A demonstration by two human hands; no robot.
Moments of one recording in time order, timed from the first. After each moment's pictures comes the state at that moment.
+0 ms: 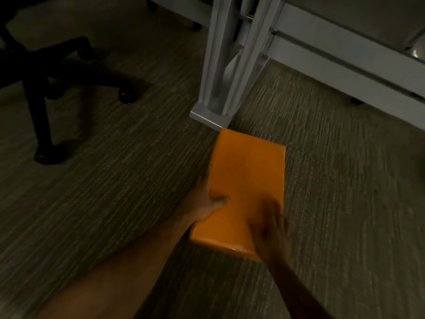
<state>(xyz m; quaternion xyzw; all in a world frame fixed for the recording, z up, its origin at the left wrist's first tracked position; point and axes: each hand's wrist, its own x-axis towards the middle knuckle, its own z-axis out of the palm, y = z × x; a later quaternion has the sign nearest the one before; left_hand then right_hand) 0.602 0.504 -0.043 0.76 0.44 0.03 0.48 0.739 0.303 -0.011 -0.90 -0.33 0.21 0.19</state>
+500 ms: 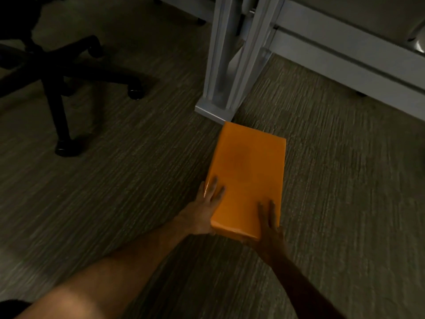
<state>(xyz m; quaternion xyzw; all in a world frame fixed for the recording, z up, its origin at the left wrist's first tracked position) 0.555 0.463 -0.034 0.90 0.26 -0.13 0.32 0.739 0.264 -0.035 -0.85 -0.45 0.29 0.05</state>
